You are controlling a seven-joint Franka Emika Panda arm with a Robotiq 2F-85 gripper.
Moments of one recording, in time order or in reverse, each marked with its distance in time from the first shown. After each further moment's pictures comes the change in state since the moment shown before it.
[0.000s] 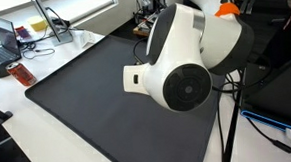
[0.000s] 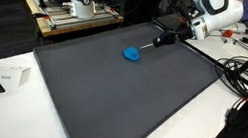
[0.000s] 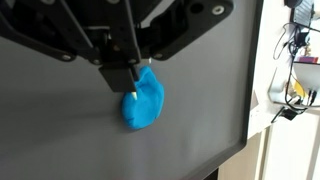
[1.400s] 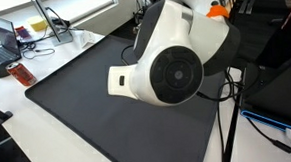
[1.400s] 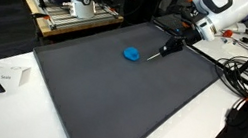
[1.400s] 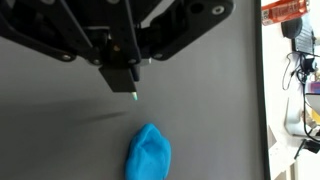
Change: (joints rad) arm -0.021 0.029 -0.048 0.068 -0.017 0.169 -0.006
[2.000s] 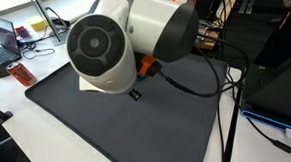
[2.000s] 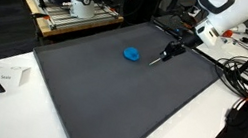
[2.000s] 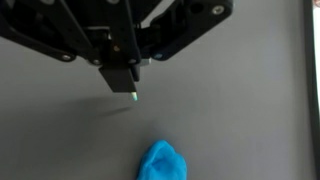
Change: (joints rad) arm -0.138 -0.023 0.077 0.025 0.112 0.068 -0.085
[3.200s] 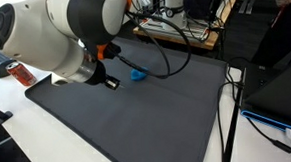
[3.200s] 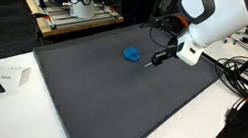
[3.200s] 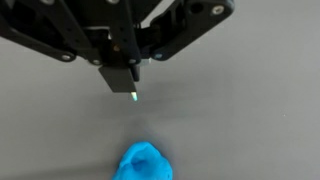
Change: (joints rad) arm -0.246 -0.021 0.149 -0.021 0.136 0.003 -0.255
